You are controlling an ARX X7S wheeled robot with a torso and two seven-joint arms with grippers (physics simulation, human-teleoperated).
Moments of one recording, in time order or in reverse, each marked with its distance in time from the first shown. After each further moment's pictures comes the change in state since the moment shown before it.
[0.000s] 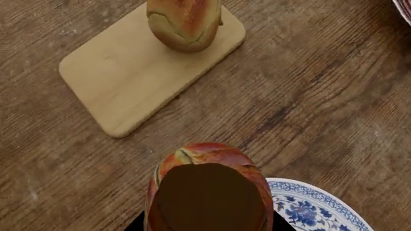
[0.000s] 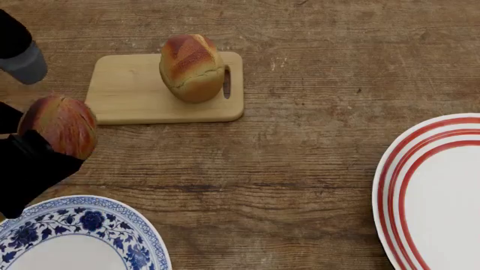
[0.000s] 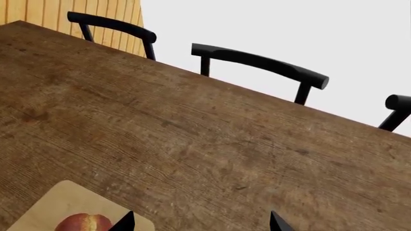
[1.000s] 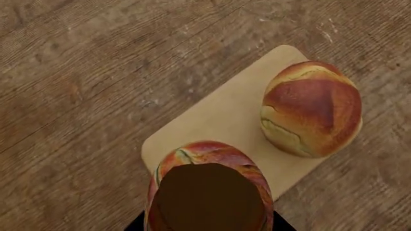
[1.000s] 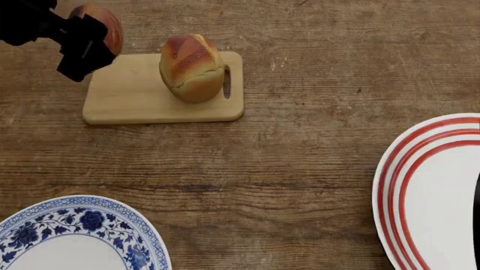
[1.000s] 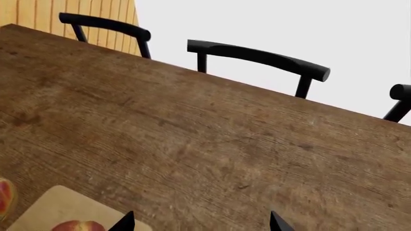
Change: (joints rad) left arm -0.044 0.689 -0.181 -1.139 1.931 0.384 1.464; right arm -0.033 -0.037 0.027 0.086 -0.005 -0.076 0.036
